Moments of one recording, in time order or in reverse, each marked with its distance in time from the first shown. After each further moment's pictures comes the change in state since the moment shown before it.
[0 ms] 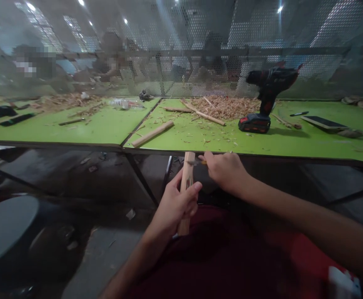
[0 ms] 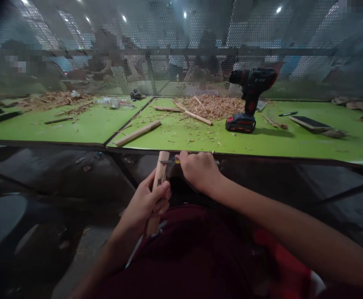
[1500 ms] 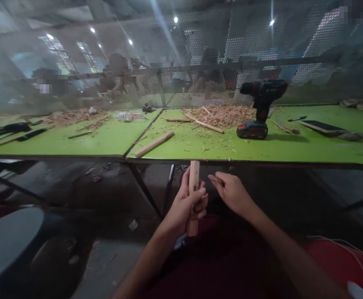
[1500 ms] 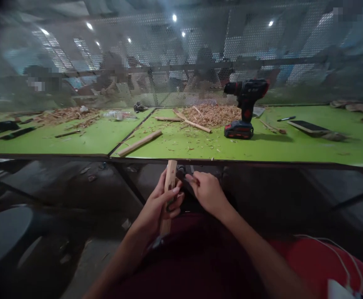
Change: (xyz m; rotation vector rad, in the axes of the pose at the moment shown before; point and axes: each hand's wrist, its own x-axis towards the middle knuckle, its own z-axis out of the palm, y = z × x) left_hand 0.017 -0.019 0.004 -0.216 -0.136 0.007; right_hand -0.033 0.010 0.057 0.849 0.205 0.164
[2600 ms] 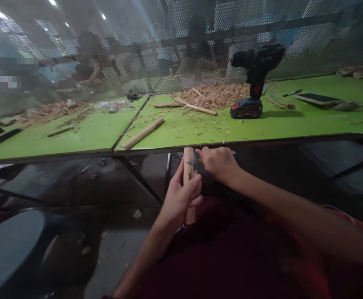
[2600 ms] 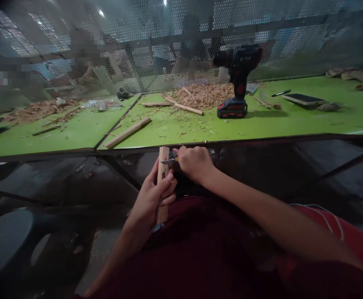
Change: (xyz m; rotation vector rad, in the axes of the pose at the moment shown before) left_hand -0.008 0.002 0.005 0.034 0.101 0.003; right_hand 0.032 -0.028 -0.002 -0.752 -0.150 -0.027
